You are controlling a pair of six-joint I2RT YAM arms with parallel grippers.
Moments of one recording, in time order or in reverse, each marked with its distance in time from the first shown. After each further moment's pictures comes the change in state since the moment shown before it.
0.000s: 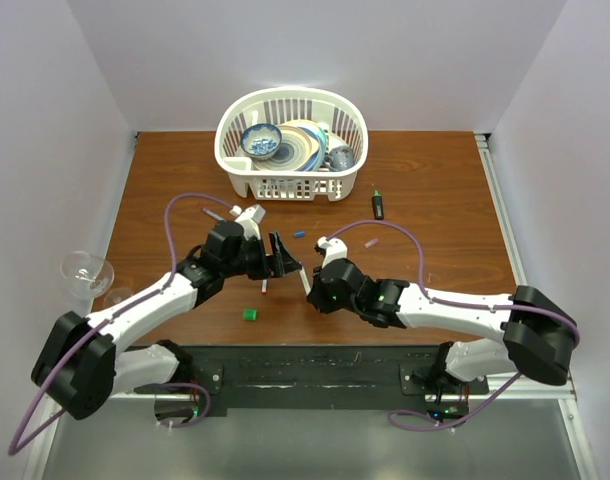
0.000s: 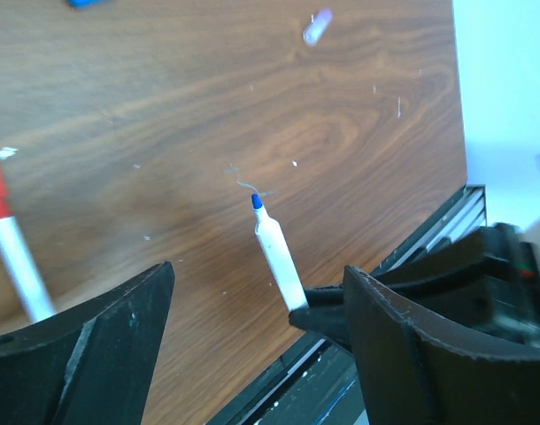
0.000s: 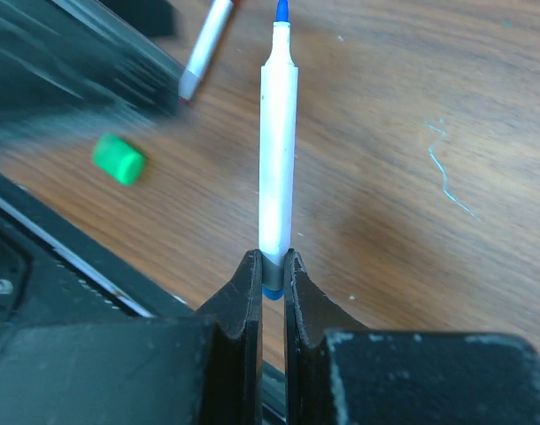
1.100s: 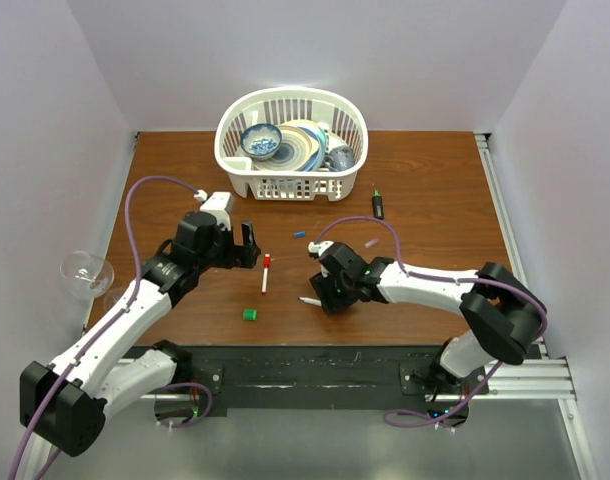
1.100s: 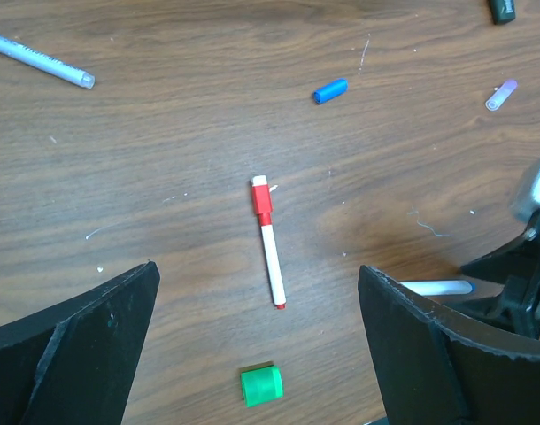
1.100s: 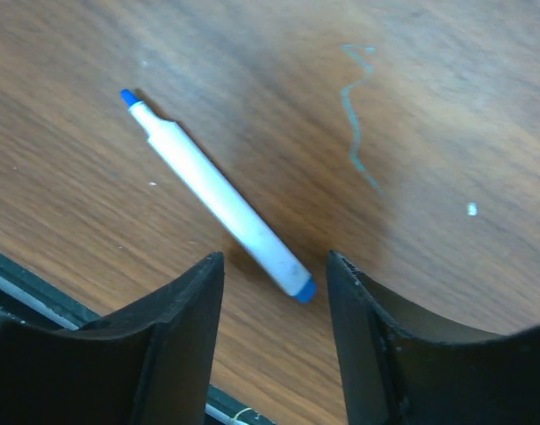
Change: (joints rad) left arm 0.115 -0.195 0.141 -0.399 -0.341 0.375; right arm -0.173 0.210 0.101 -0.238 -0.207 -0.343
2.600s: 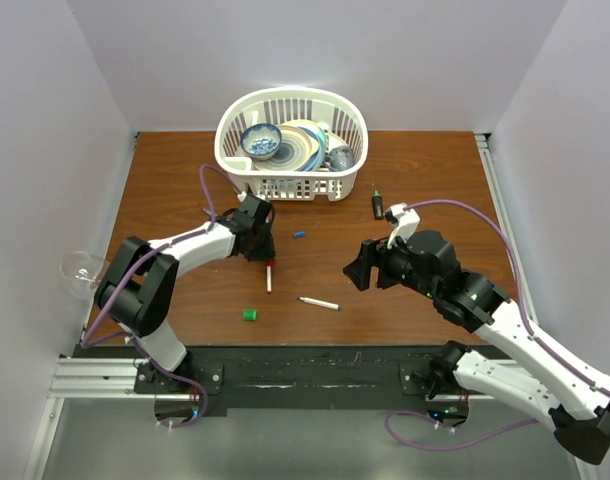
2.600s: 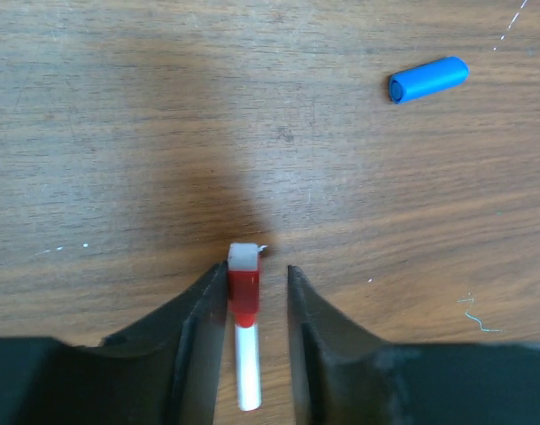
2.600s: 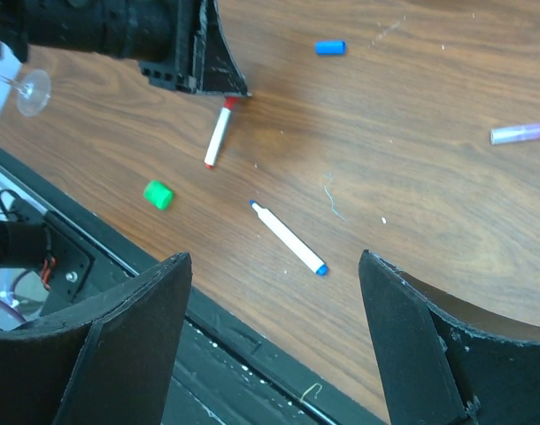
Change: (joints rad) left arm -0.059 0.713 0.239 0.059 -0.011 -0.248; right arm -0.153 -0.735 0.020 -0.165 0.014 0.134
